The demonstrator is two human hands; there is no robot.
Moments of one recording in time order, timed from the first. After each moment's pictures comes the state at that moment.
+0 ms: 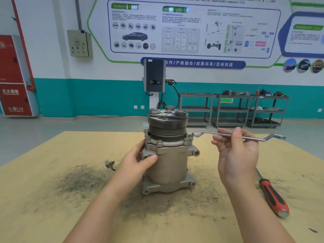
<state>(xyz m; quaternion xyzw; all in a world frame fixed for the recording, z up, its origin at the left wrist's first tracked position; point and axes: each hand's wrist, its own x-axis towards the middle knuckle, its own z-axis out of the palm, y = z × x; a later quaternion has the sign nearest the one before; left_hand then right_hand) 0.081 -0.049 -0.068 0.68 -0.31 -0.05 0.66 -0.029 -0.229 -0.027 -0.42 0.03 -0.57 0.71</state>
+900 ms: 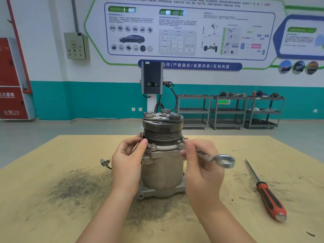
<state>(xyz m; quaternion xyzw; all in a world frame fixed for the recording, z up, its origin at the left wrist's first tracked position) 0.082 -0.078 -0.062 0.53 -0.18 0.10 0.83 -0.015 -0.182 -0.056 -0.63 -0.10 -0.66 0.40</state>
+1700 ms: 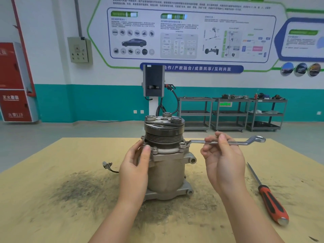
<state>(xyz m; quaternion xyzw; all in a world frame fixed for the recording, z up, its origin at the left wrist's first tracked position) 0.065 -0.077 -0.069 0.61 -0.21 0.11 0.75 -0.024 -0.227 -0.026 -0.39 -0.01 -0.46 0.80</state>
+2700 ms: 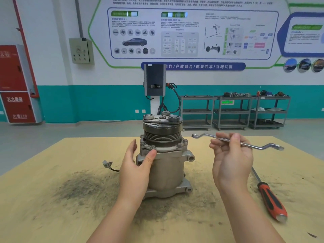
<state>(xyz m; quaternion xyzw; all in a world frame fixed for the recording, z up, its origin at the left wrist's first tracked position) 0.060 -0.076 -0.071 0.67 -0.21 0.13 0.70 -0.028 -0.232 -0.027 -0.37 0.04 -0.58 0.73</state>
